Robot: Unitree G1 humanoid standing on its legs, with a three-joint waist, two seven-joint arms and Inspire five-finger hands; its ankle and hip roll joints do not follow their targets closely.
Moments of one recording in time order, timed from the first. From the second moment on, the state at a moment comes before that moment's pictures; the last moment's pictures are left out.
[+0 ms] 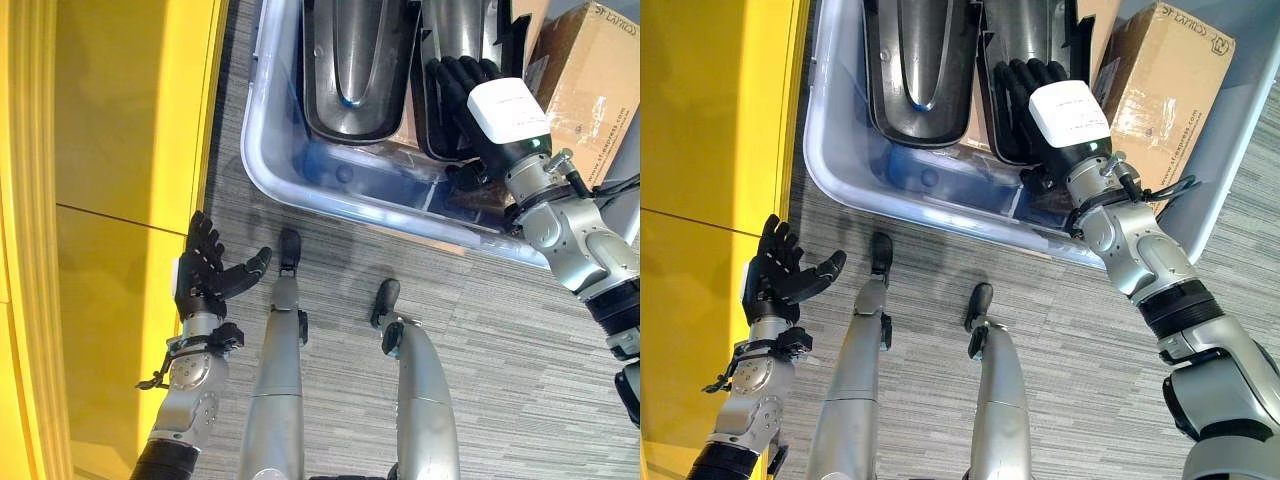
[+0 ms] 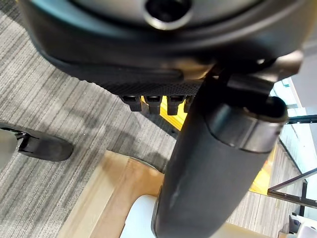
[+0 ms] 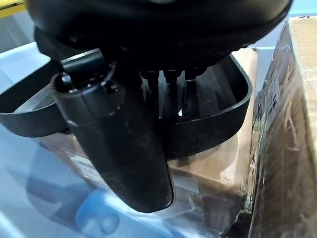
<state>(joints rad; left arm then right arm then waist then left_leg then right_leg) -0.06 0.42 -0.09 0.11 -0.58 -0.27 0.30 -0.92 -0.87 0.52 0.37 -0.53 -0.07 -0.22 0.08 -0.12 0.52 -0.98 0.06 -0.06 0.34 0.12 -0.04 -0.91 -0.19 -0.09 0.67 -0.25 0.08</state>
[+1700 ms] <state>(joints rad) -0.05 0.45 -0.09 0.15 -0.58 -0.26 0.24 -0.54 -0.84 0.33 0.11 -0.46 -0.13 -0.19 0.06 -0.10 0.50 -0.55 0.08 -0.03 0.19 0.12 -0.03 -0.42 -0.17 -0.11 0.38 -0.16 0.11</state>
